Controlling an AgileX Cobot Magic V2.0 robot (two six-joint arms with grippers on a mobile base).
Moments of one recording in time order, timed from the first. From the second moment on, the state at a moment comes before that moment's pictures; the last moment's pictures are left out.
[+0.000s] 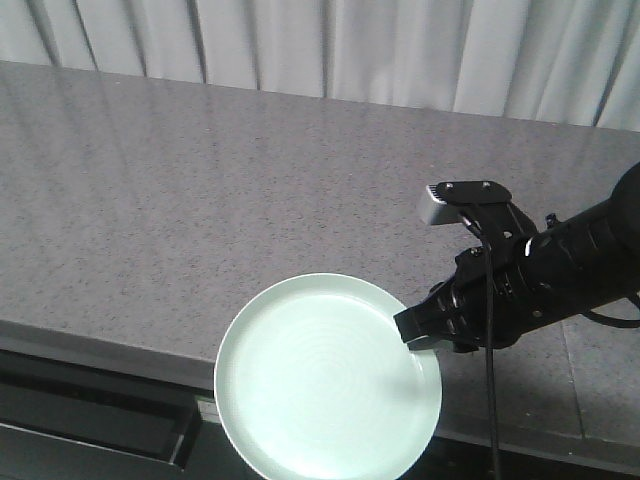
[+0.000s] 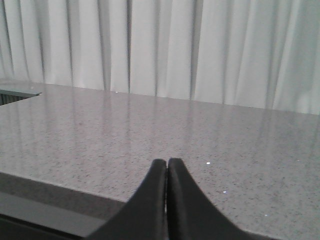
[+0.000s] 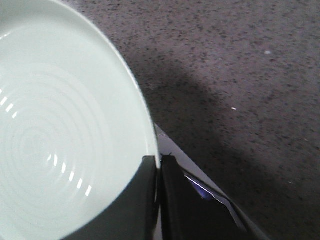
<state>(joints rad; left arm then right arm) 0.06 -0.01 0.03 -0.01 0.02 -0.05 0.34 1.38 -1.02 0.53 0.91 -0.34</state>
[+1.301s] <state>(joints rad) 0.06 -0.01 0.03 -0.01 0.02 -0.05 0.34 1.38 -1.02 0.53 0.91 -0.34</state>
